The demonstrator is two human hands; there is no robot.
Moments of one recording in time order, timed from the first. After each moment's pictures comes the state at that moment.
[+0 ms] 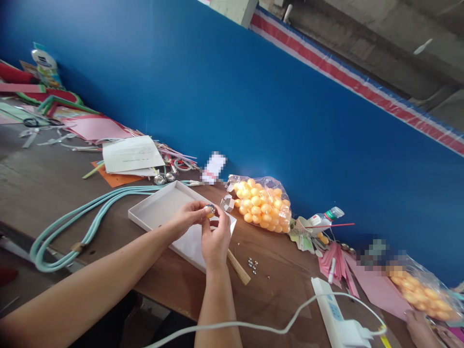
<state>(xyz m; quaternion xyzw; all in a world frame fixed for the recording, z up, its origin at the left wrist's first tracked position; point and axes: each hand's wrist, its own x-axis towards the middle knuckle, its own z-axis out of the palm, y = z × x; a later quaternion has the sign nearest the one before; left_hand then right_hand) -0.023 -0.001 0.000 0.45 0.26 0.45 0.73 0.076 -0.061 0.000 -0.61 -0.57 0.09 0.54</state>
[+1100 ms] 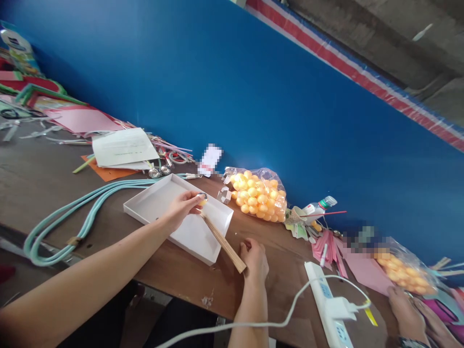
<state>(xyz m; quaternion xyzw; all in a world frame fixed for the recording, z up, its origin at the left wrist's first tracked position) -0.024 0.001 -0.002 0.41 0.36 0.50 0.68 0.205 -0.124 -0.029 -0.89 -0.42 0.07 0.18</state>
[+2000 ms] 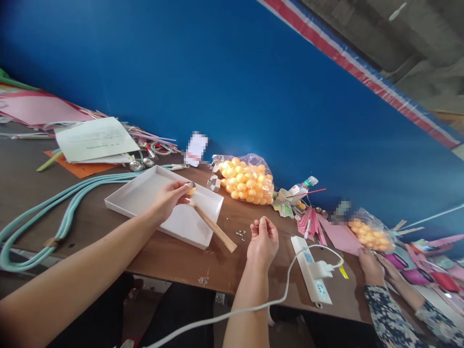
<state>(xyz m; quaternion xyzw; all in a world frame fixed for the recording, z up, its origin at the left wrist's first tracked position) -0.025 0.000 -0.002 0.41 0.36 0.49 0.68 0.202 -0.135 -0.011 -0.52 -0.18 0.15 0.82</state>
